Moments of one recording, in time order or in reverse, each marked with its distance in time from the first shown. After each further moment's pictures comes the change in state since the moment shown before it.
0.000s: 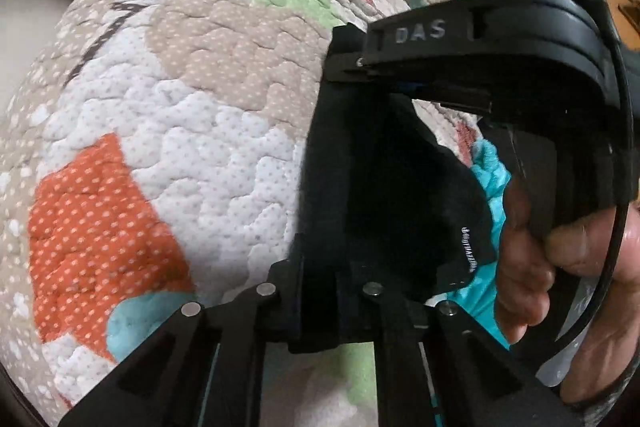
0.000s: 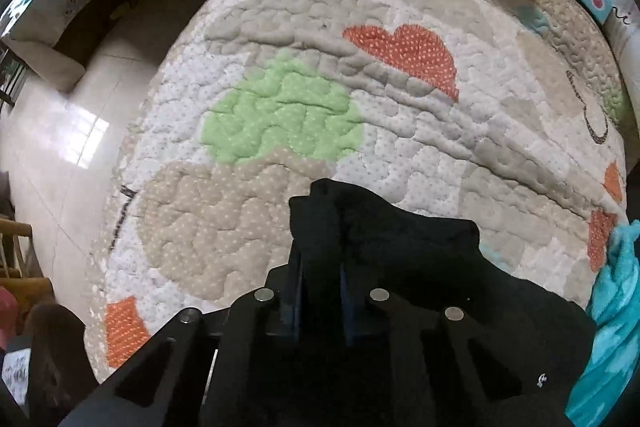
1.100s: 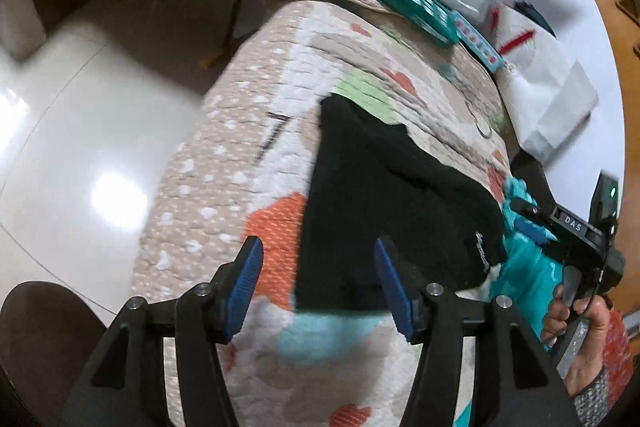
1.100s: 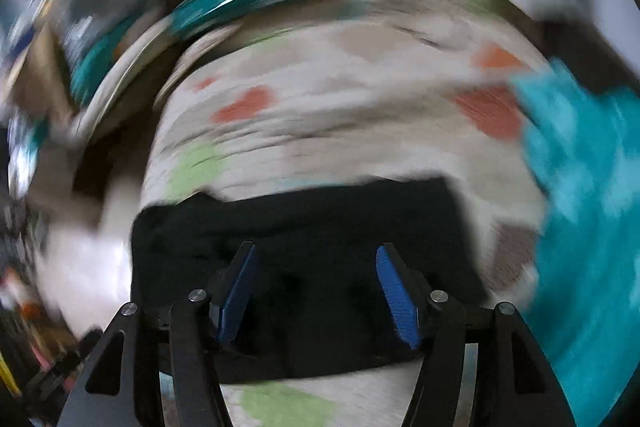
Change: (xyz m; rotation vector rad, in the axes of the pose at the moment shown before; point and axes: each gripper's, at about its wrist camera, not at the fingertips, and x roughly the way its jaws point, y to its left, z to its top) left arm -0.118 0.016 -0.017 0.076 -0.224 0.234; right arm -0.087 -0.178 -0.136 0.585 -0.295 0.161
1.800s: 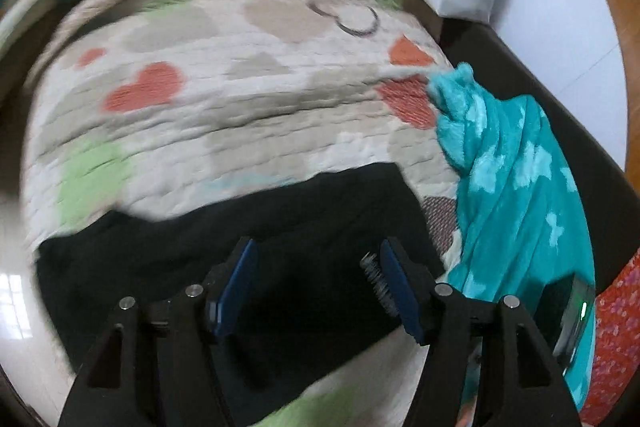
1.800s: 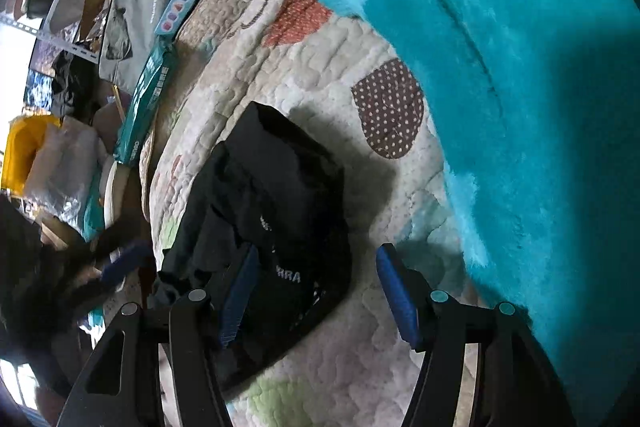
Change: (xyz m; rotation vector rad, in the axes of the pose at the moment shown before) left arm 0.161 -0.260 0.045 0.521 0.286 -0.019; right arm 0.030 -0.097 -0.085 0.506 -0.086 0.176
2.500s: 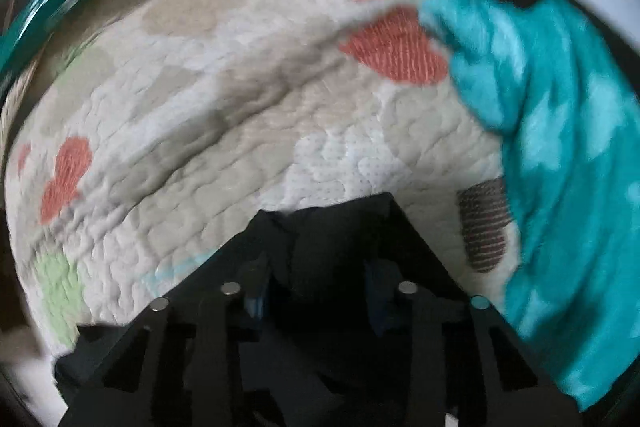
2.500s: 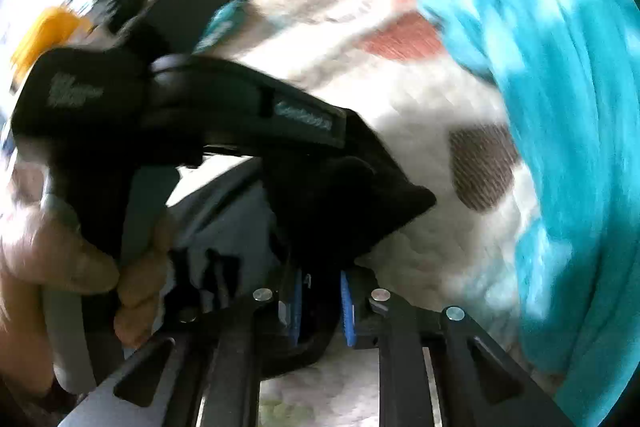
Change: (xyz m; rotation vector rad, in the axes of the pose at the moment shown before) left arm 0.073 -0.042 0.032 0.261 0.115 0.116; right arm 0.012 0.086 -0.027 -0.473 -0.098 -0.079
